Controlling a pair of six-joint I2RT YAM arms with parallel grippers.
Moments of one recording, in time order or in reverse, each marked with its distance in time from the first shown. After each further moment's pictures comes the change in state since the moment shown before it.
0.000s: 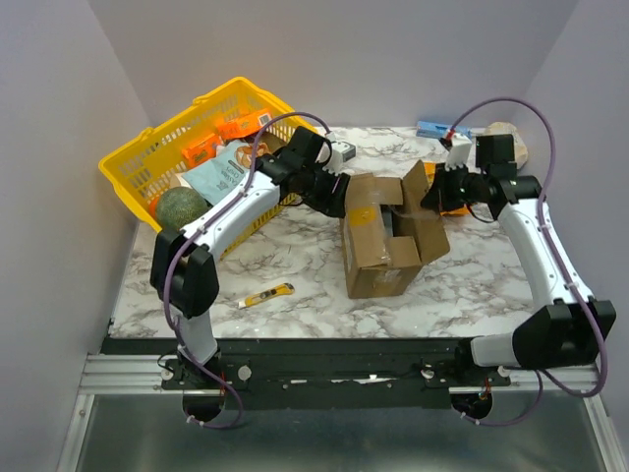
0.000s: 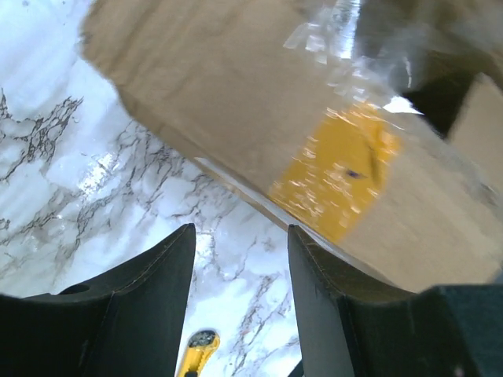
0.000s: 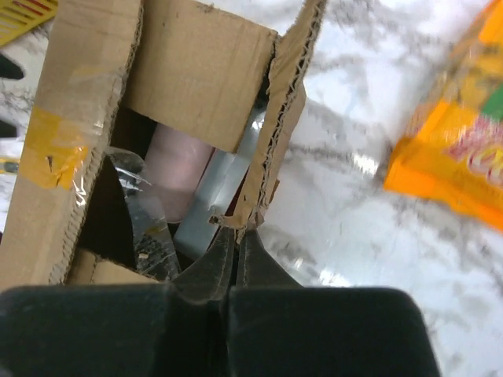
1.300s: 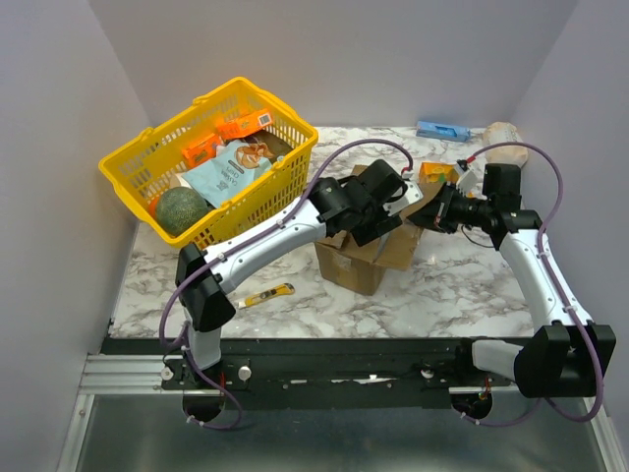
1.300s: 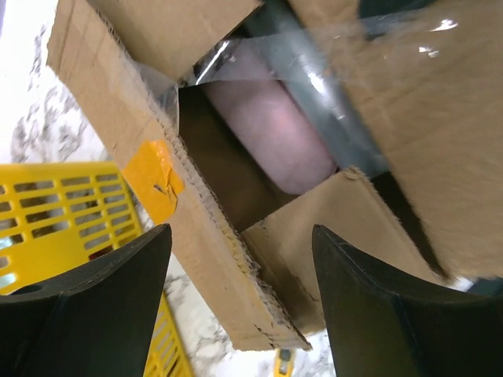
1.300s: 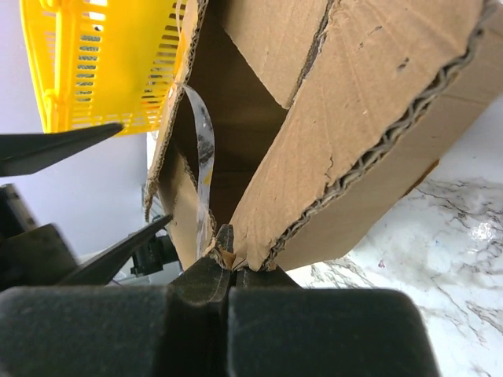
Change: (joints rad) left arm -0.411 0.076 0.290 -0.246 -0.618 0.306; right arm -0.107 -0.212 -0.372 0.241 -0.358 0.651
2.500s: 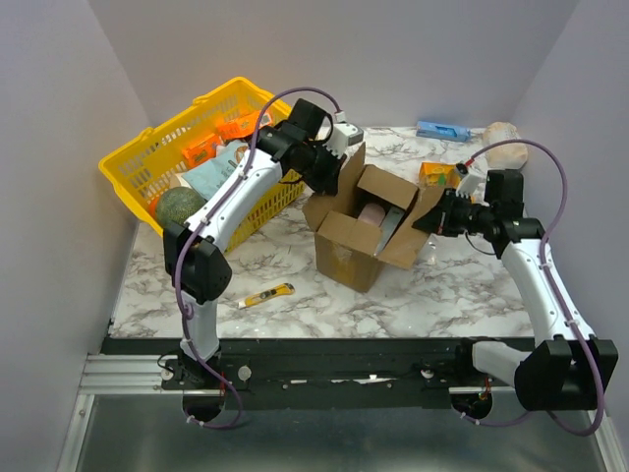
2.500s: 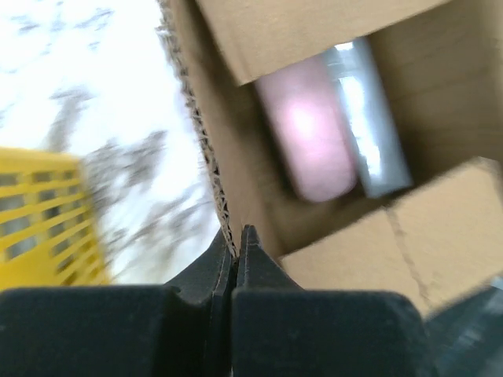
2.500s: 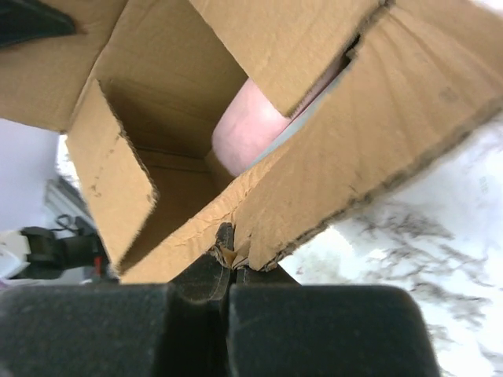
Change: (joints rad) left arm 0.395 0.108 0.126 -0.055 0.479 -0.033; right arm -0.006 -0.075 -0.069 0.012 0.126 -0.259
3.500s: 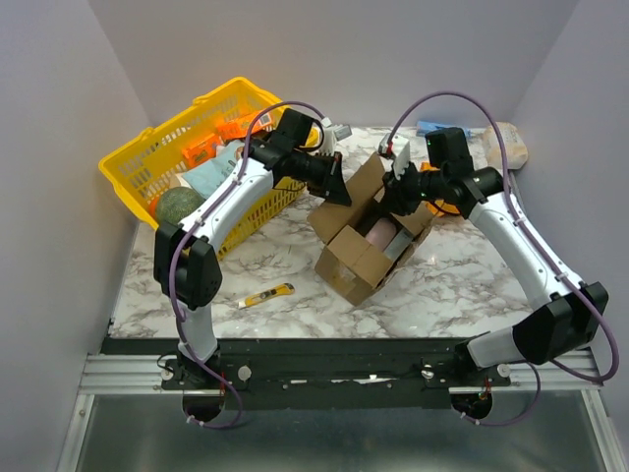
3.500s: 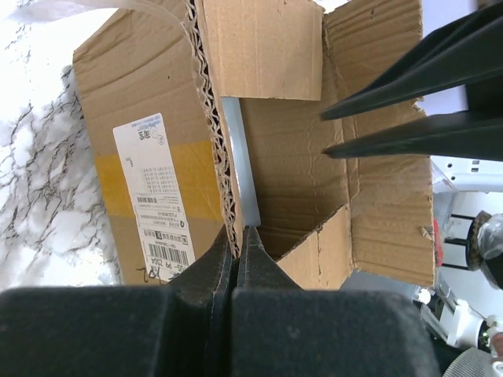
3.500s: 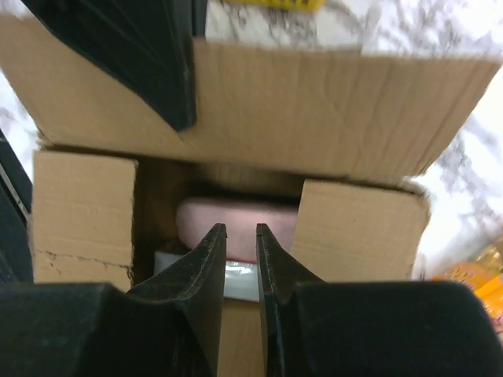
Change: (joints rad) left arm 0.094 -0.075 -0.243 0.264 0.518 -0.438; right arm 0.387 0.290 0.509 -0.225 0.147 -0.621
